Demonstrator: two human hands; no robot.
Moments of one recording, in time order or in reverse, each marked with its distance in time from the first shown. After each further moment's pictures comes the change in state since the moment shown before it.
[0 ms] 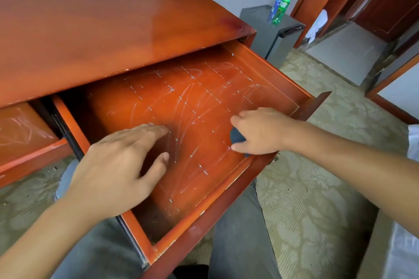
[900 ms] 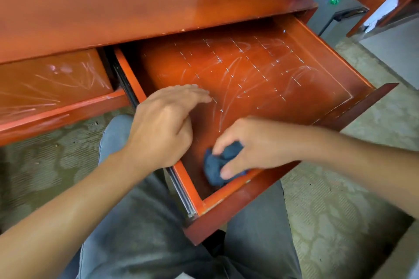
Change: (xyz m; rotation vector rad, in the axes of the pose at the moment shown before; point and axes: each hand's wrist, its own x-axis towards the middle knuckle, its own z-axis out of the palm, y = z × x) left_hand -0.009 -0.003 0.013 -0.267 0.285 -0.053; right_hand -0.011 -0.105 -0.022 0.634 -0.188 -0.353
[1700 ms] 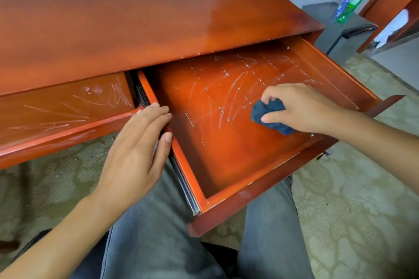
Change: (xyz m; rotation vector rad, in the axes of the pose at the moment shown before) left_hand -0.059 -0.036 -0.025 0.154 0.112 -0.076; right_hand 0.001 0.065 -0.058 -0.255 0.524 0.175
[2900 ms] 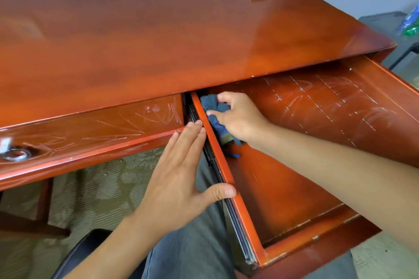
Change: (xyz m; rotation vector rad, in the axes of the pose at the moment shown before) left_hand -0.004 -0.003 -0.019 -0.014 -0.240 -0.159; right_hand 0.112 -0.169 0.066 0.887 0.062 0.041
